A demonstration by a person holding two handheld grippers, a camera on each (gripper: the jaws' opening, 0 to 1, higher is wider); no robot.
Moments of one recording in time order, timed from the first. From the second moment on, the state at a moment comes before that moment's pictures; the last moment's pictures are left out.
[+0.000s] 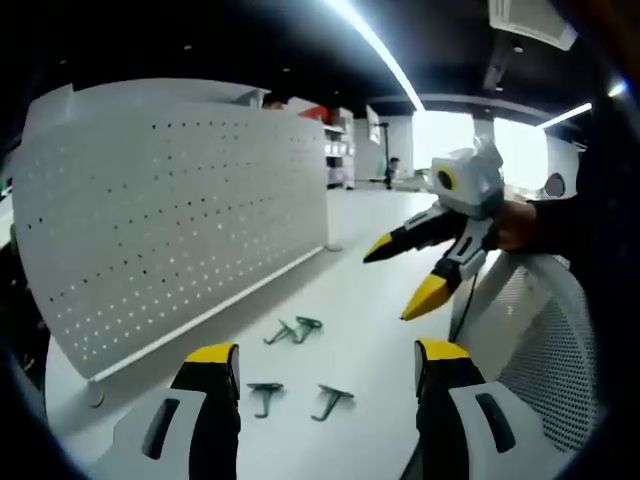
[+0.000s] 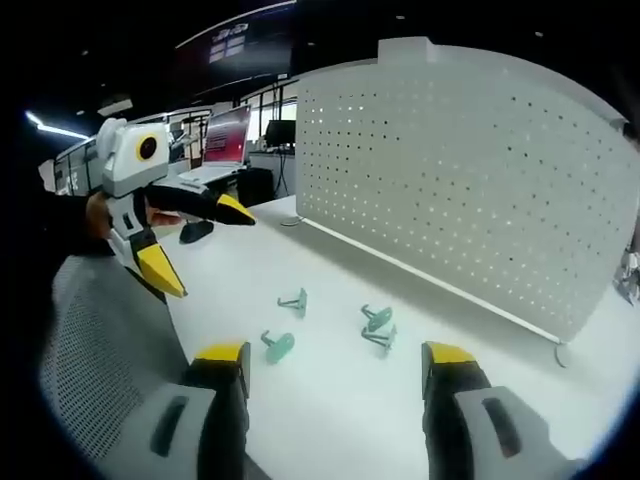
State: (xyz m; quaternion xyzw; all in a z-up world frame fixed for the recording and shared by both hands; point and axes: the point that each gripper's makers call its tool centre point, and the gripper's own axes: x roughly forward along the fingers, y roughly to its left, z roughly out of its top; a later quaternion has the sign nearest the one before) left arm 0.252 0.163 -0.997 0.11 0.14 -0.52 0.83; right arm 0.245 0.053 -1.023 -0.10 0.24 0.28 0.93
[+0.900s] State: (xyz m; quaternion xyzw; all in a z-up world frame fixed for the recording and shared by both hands) left arm 0.252 0.163 -0.989 0.10 0.14 -0.51 0.84; right arm 0.244 0.051 -1.019 -0.09 0.23 0.28 0.93
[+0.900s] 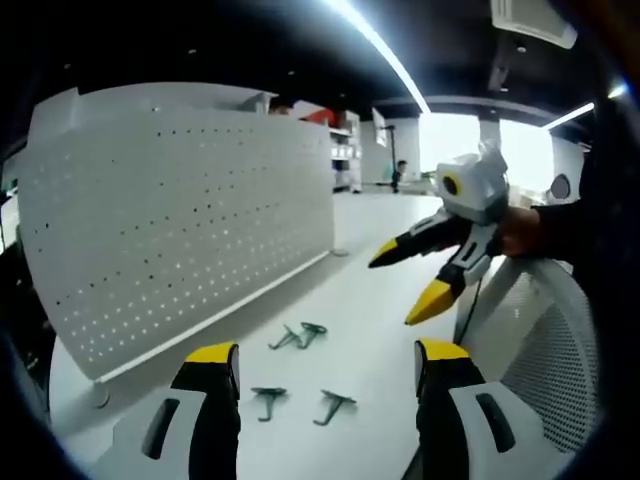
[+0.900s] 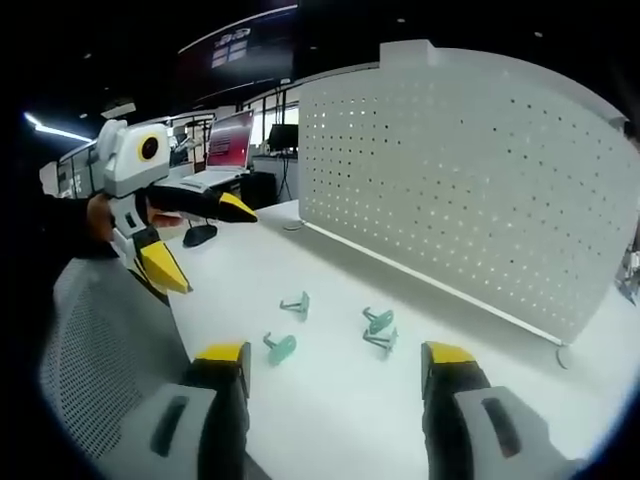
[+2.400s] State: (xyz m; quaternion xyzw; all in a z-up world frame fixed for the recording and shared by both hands) left arm 0.256 0.168 -0.976 0.04 0.12 -0.53 0.84; right arm 0.247 0.041 -1.035 -0.12 0.26 0.24 0.93
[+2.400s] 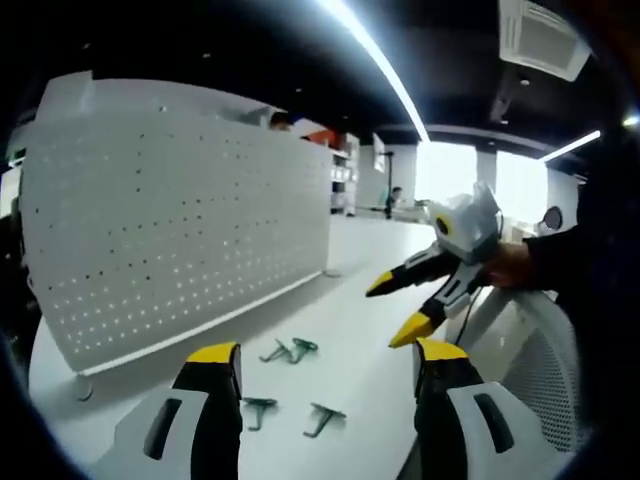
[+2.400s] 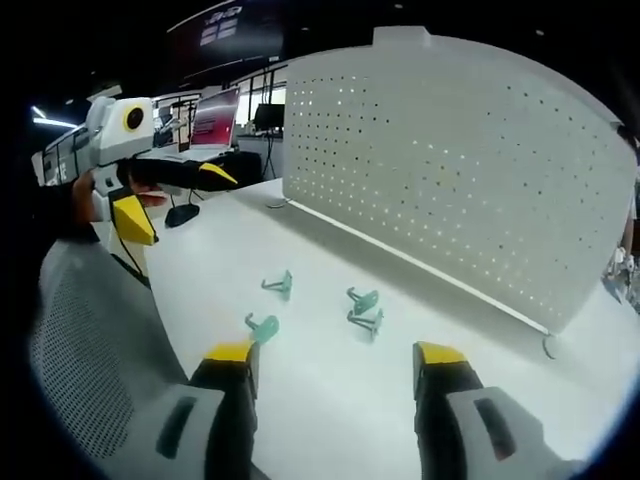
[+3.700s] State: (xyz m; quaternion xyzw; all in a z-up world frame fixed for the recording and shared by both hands) left arm 0.270 0.181 -0.976 0.03 0.12 -0.50 0.86; right arm 0.305 0.135 -1.040 -0.15 0.25 0.36 0.89
